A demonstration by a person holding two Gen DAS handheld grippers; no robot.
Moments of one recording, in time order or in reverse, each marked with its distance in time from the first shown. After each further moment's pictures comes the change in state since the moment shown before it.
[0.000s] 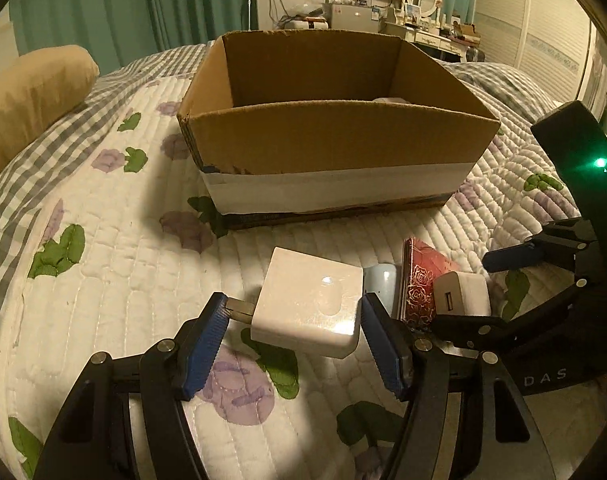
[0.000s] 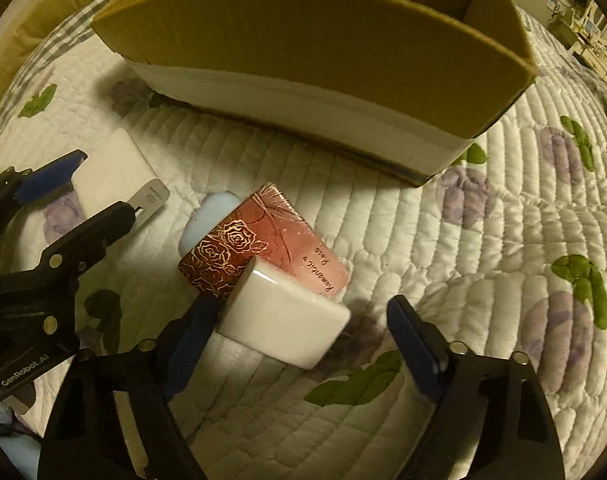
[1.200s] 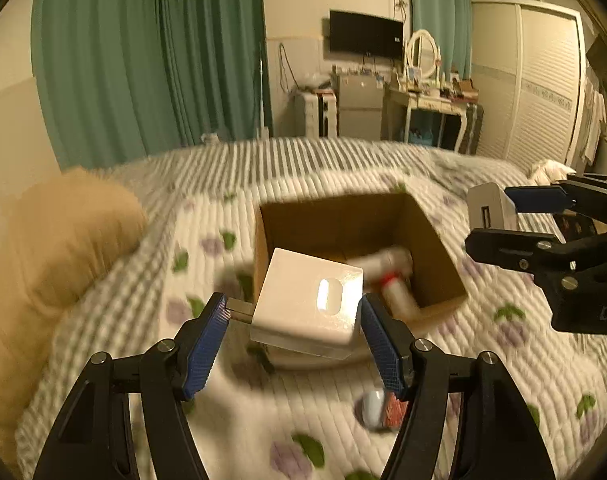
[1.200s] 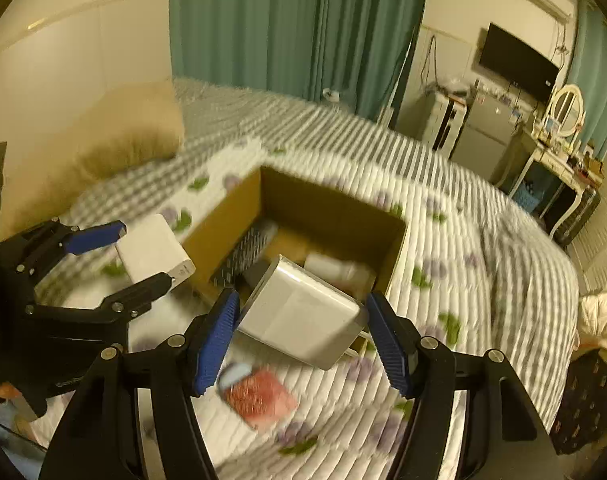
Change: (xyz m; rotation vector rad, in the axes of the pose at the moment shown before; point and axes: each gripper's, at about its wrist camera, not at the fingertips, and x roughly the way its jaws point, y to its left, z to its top) left arm -0.100 0.022 0.110 0.006 -0.256 0.041; right arm -0.209 0.020 0.048 -0.078 -0.507 -0.129
